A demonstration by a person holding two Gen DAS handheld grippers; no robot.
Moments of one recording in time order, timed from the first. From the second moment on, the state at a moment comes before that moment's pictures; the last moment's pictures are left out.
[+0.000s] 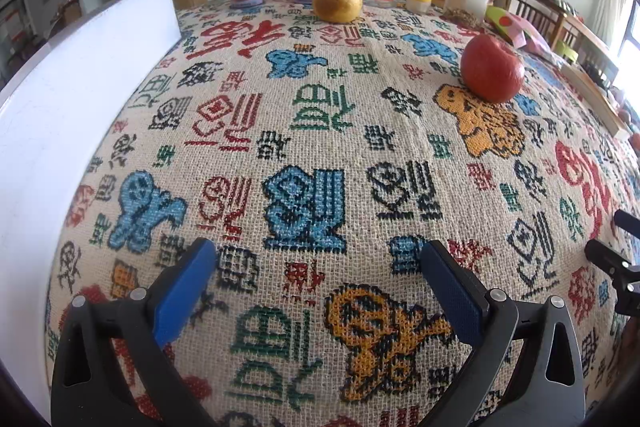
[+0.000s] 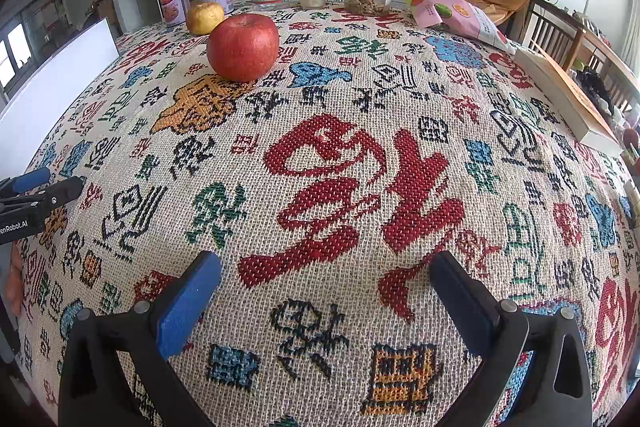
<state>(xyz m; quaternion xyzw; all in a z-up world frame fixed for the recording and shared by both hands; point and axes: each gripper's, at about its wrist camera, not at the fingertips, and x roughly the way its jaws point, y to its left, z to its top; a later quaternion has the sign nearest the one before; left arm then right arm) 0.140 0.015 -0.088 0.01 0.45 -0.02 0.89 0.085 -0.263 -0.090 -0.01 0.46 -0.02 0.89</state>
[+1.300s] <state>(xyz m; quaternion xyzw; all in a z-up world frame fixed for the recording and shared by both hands) 0.425 -0.020 -0.071 -0.03 0.43 -0.02 0.90 0.085 -0.263 -0.089 -0.01 0.46 -0.02 0.89</state>
